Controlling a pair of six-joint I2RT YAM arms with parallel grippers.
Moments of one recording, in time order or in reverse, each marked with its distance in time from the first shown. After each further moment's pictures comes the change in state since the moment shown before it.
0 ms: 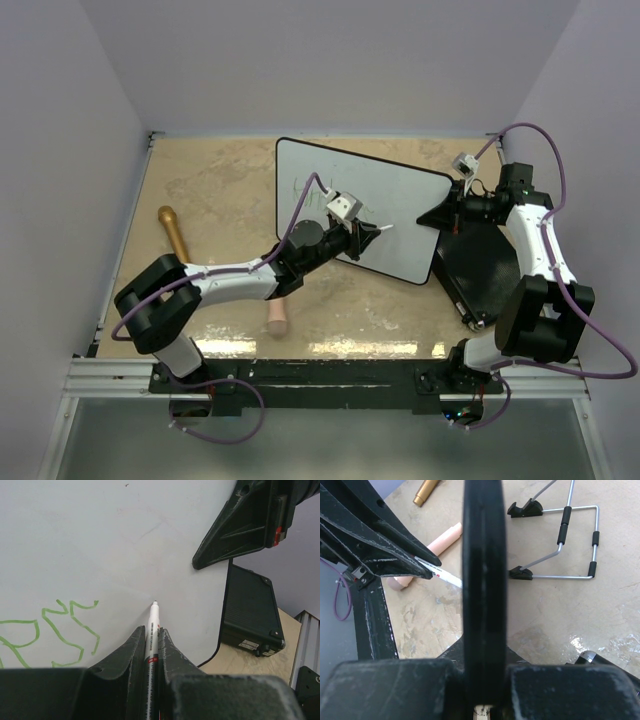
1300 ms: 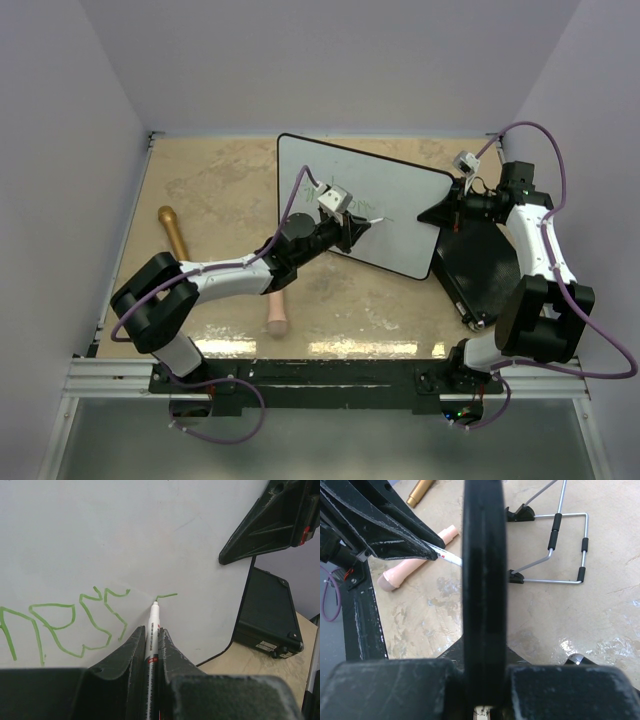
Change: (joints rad) left arm 0.073 -0.006 -0.012 -0.015 0.032 0.008; right arm 0.000 0.000 0.000 0.043 0.003 -0.001
